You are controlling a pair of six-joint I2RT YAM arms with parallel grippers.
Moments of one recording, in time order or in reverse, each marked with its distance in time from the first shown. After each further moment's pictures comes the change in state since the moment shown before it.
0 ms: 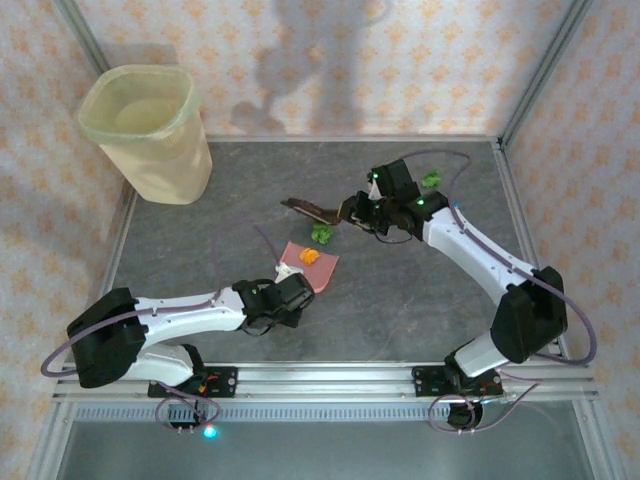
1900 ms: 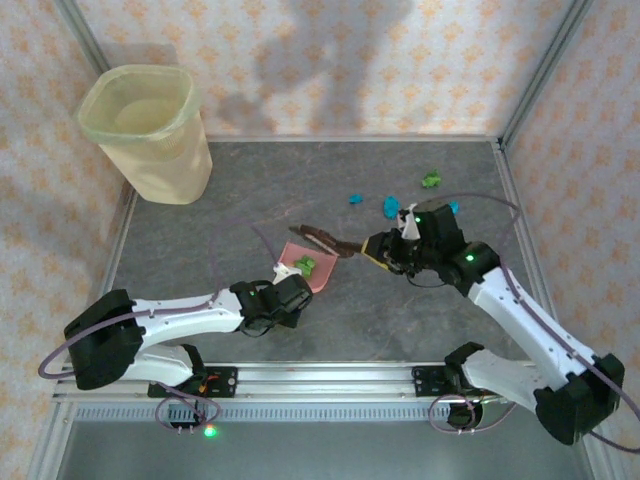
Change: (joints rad) left arm 0.000 -0.018 -0.019 0.013 -0.007 -0.009; right arm -0.024 -0.498 -0.339 -0.038 -0.084 0.130
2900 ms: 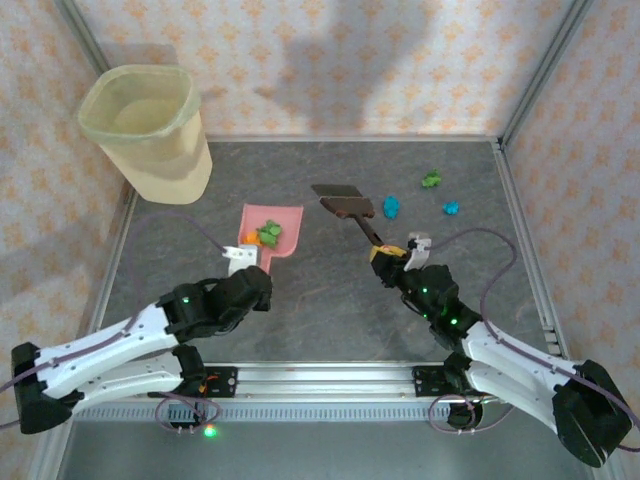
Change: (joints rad) left arm 0.000 -0.473 0.127 -0.316 -0.224 -0.139; right arm 0.148 -0.178 -0.721 1.092 0.501 -0.385
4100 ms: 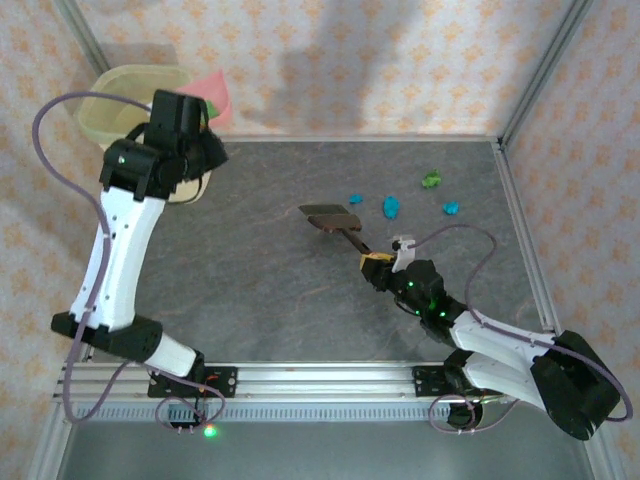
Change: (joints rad) left arm 0.756 0.691 1.335 -0.474 0.322 0.174; right arm 0.013 0.201 0.030 0.028 -0.084 -0.005
